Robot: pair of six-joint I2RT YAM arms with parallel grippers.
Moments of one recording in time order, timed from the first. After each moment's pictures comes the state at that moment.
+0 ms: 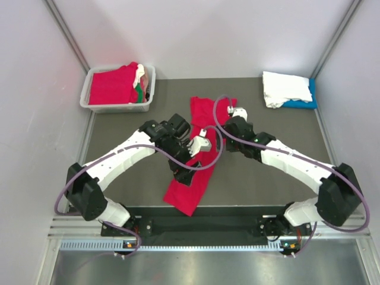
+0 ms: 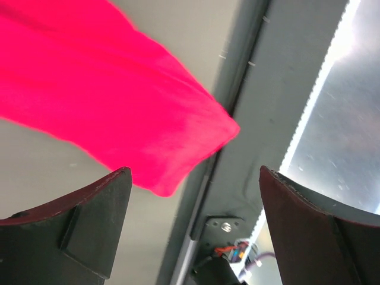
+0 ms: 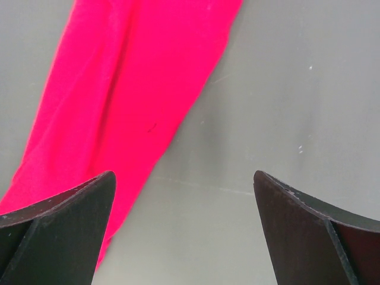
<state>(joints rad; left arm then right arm) -0.73 1.48 1.30 -1.10 0.54 0.37 0.71 1.36 0.99 -0.44 0.34 0.47</state>
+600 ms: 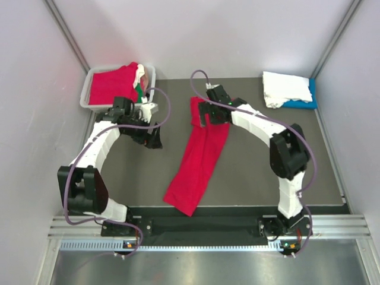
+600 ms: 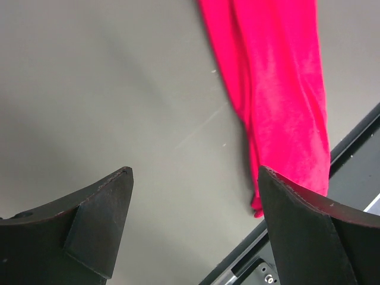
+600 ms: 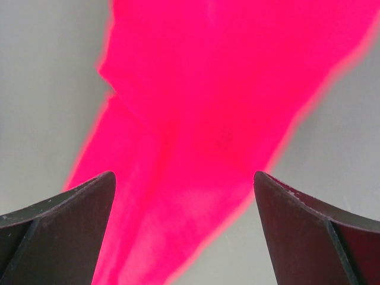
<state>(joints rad) -0.10 1.48 1.23 -0.86 0.60 0.34 0.59 1.95 1.60 -0.54 0.17 0.31</state>
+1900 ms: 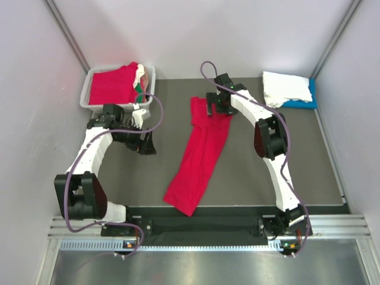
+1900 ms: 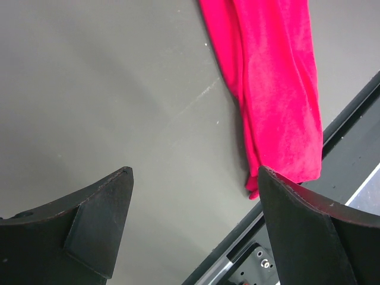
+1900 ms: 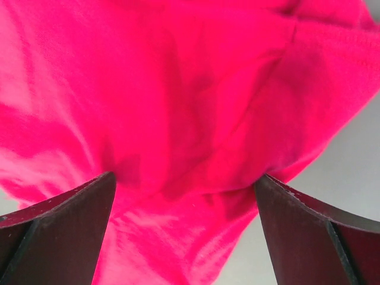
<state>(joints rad) 0.03 1.42 1.14 -0.92 0.69 0.44 0.42 2.42 2.16 -0.79 0.07 0.29</state>
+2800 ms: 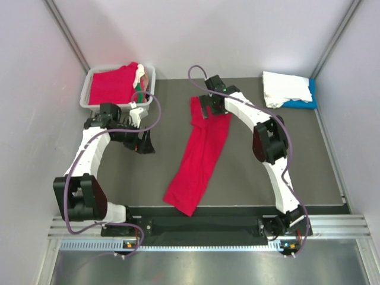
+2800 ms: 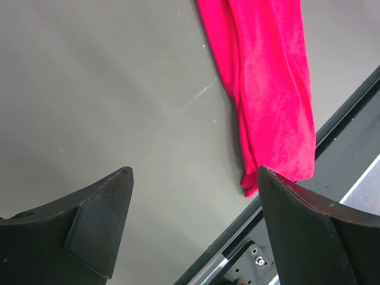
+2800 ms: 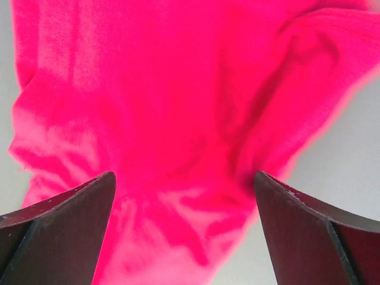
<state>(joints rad) 0.06 1.40 1.16 -0.95 0.71 0.44 0.50 2.38 2.14 -0.79 0.17 0.20</state>
